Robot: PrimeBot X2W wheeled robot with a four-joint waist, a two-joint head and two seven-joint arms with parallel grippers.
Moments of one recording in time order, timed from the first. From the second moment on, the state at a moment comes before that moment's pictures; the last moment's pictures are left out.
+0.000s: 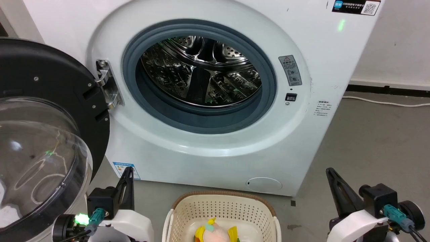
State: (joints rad) left arm 0.00 0.05 0.00 0.00 0.00 0.00 0.00; right arm 0.01 -0.05 0.00 0.00 0.01 0.13 0.00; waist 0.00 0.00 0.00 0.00
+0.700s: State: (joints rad) left arm 0.00 0.05 -0.01 0.00 0.00 0.01 -0.01; right arm 0.01 -0.05 0.01 0.01 0.02 0.13 -0.01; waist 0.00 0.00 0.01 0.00
